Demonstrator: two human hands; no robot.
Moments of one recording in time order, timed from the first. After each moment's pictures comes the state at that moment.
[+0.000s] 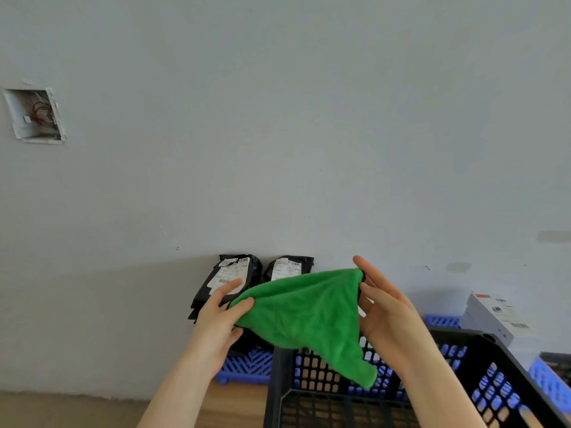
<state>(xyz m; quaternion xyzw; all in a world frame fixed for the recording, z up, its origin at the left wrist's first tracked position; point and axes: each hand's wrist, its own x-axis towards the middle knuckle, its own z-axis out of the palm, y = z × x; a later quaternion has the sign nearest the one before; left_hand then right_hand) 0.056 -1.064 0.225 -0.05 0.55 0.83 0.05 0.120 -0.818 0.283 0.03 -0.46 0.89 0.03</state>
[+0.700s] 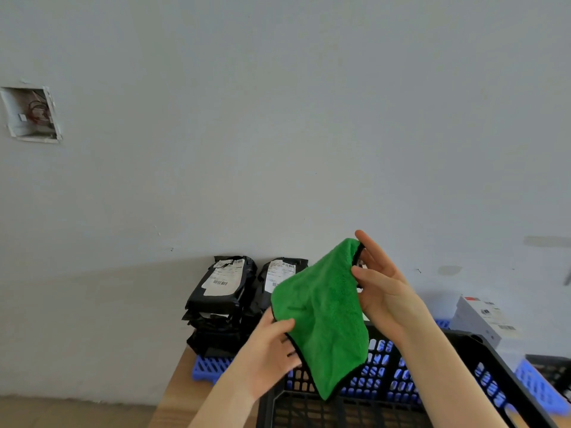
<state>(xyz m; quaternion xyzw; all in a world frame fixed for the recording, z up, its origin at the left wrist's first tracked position) 0.085 -1.001 0.209 0.01 0.36 0.88 0.30 0.104 -0.806 0.305 0.10 -0.47 0.88 0.04</state>
